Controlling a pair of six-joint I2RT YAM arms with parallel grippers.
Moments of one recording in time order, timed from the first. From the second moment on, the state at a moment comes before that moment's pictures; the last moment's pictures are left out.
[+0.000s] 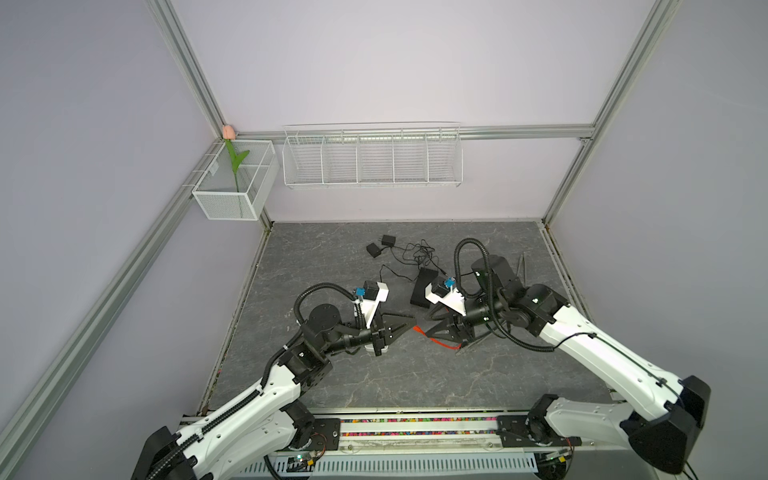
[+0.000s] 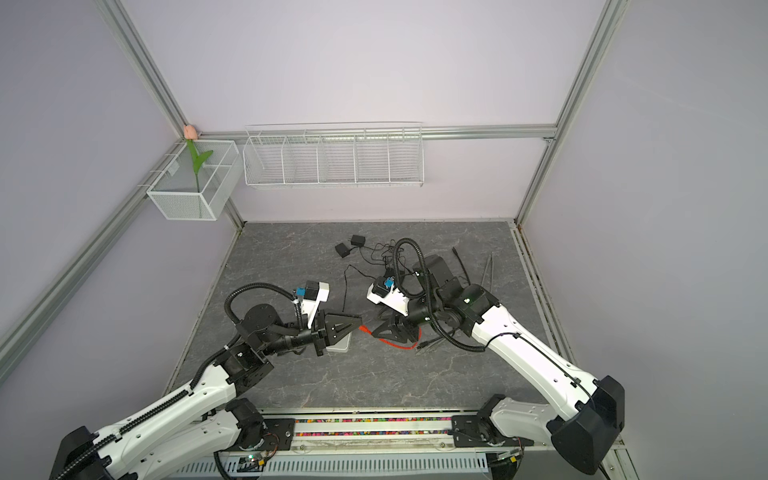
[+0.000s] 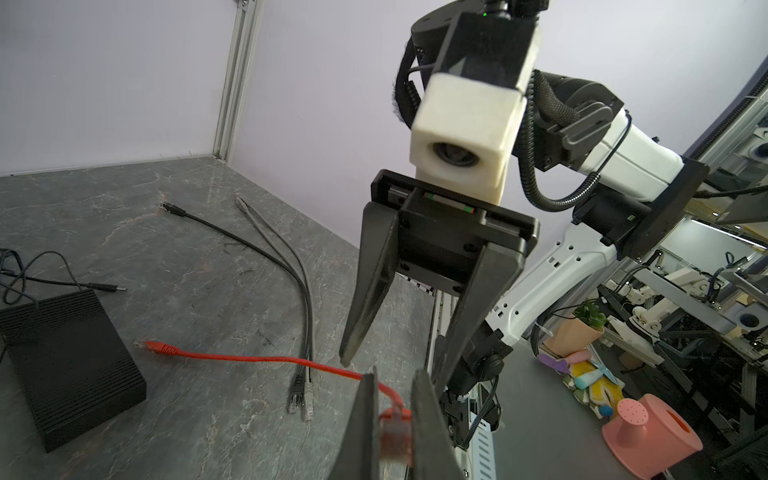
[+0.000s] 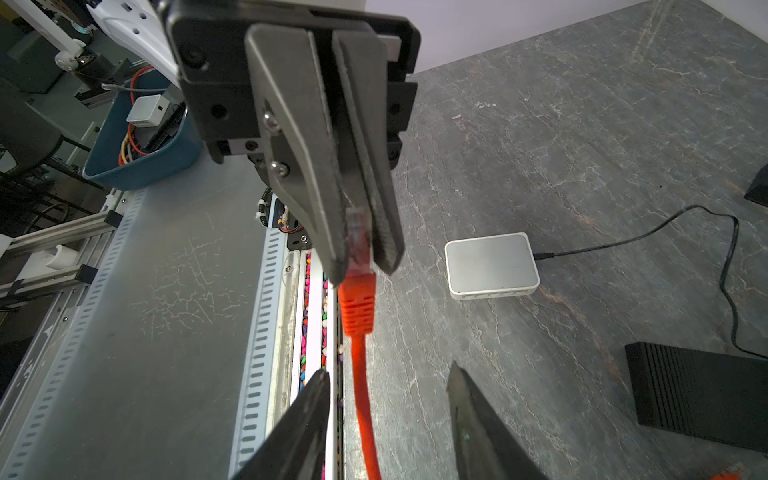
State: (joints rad) left arm -0.76 0.87 0.52 0.36 0.64 -0.44; right arm 0.71 1.21 1.14 -0.74 -0.75 -0.36
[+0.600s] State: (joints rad) left arm -0.76 0.92 0.52 0.41 0.67 -0.45; right arm 0.74 1.26 1.15 -0.70 -0.77 -0.36
